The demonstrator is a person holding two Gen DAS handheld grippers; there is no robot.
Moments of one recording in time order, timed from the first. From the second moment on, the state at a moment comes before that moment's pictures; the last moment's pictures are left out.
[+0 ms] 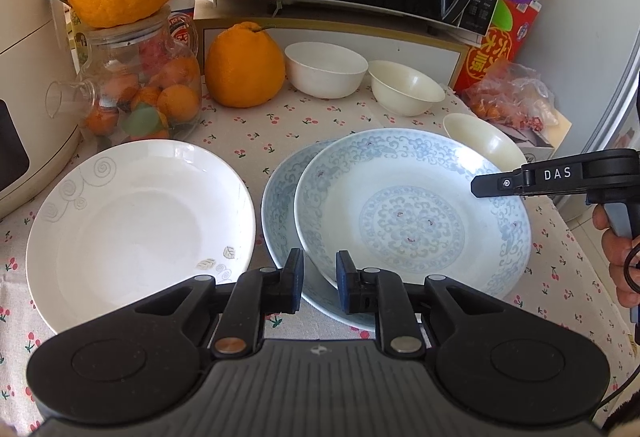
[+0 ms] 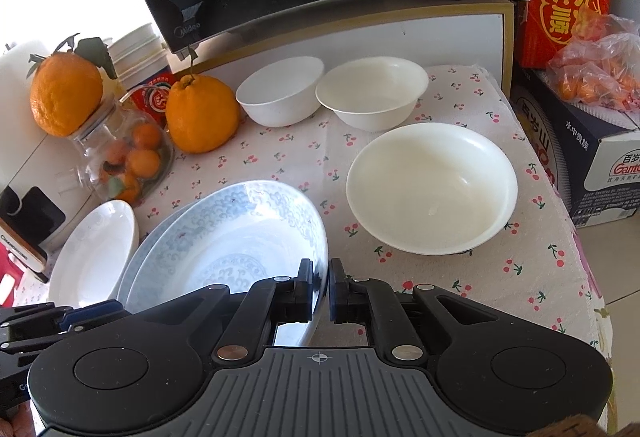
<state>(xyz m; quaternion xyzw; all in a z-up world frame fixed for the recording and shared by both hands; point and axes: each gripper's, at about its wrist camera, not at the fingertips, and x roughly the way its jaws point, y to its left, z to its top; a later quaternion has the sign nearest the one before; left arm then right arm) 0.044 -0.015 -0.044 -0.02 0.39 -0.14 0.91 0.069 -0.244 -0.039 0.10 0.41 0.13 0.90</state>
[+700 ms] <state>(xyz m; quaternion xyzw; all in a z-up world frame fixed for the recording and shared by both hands) 0.029 0.022 -0.026 -0.05 0.39 -0.12 0.91 0.070 -0.188 -0.051 -0.03 0.42 0.12 0.90</state>
